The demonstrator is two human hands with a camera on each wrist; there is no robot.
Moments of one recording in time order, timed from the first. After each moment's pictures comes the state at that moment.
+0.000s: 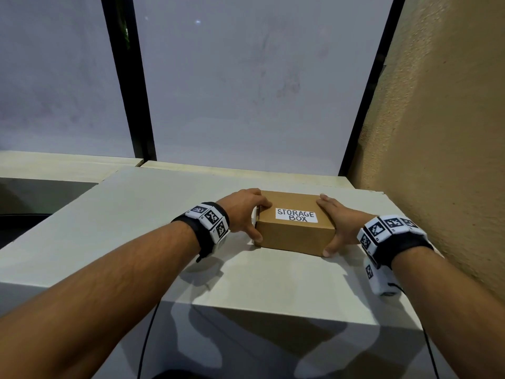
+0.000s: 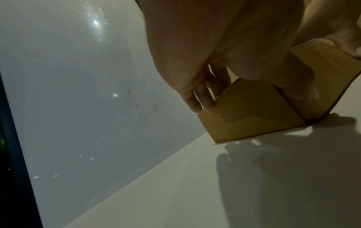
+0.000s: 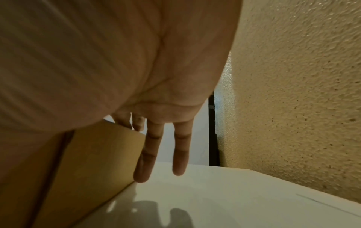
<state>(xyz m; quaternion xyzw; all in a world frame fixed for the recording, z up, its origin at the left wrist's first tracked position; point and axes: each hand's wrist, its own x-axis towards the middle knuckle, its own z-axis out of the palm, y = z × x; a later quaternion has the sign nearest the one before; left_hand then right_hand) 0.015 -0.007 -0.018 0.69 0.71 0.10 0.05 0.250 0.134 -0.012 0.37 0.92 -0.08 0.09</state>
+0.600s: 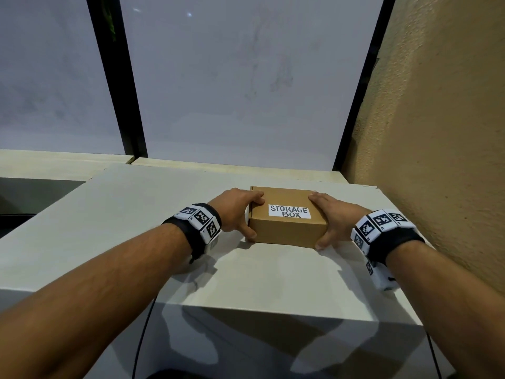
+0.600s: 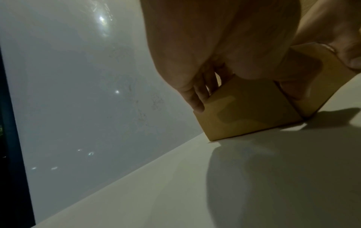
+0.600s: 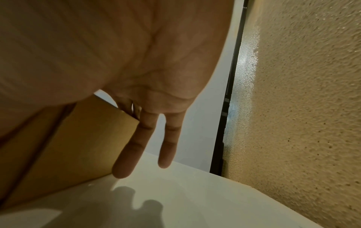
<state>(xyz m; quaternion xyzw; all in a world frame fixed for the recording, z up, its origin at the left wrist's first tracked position) 0.014 -0.004 -0.028 0.68 0.72 0.12 0.06 0.248 0.142 -0.014 0.36 0.93 -0.04 0.09</state>
